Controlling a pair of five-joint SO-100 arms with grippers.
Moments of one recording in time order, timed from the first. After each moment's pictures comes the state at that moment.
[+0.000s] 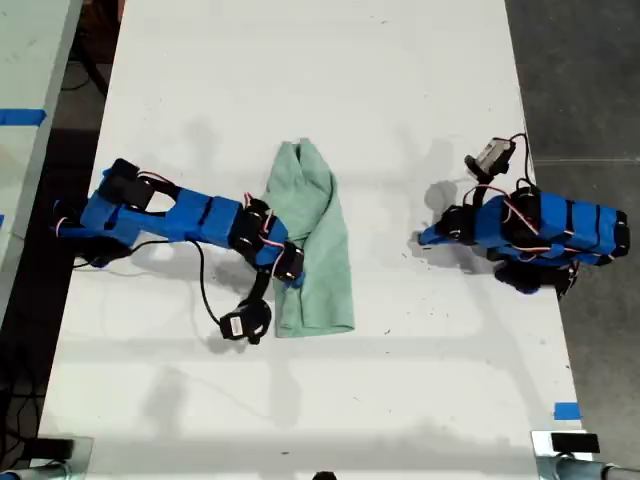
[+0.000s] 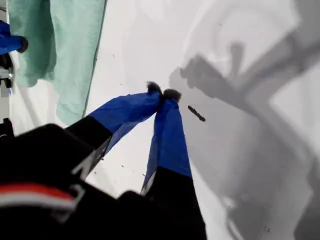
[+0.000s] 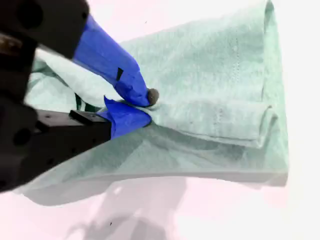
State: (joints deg) arm 0 5.7 64.2 54.9 76.9 2.5; arm 1 12.6 200.4 175.1 74.3 -3.9
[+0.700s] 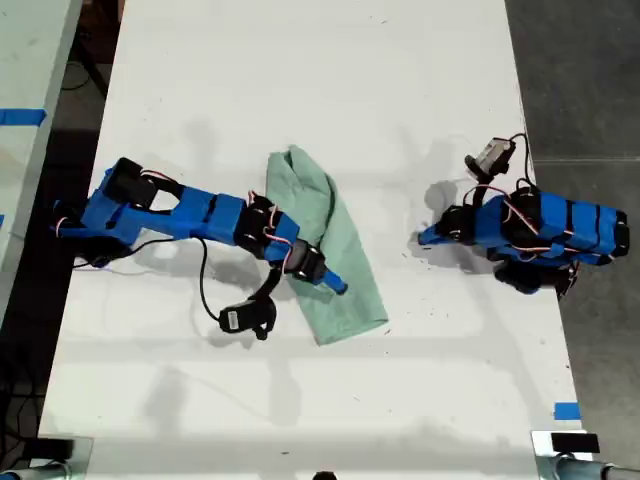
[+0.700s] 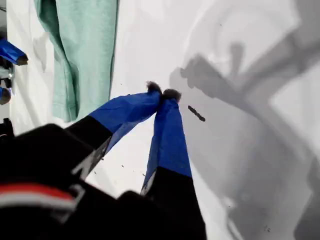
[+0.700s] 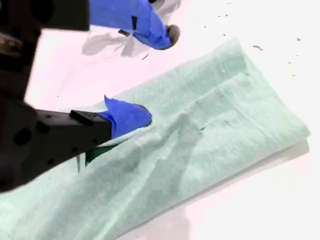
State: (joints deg) arm 0 3.9 62.8 54.9 62.0 13.3; arm 1 12.6 200.4 175.1 74.3 -3.9
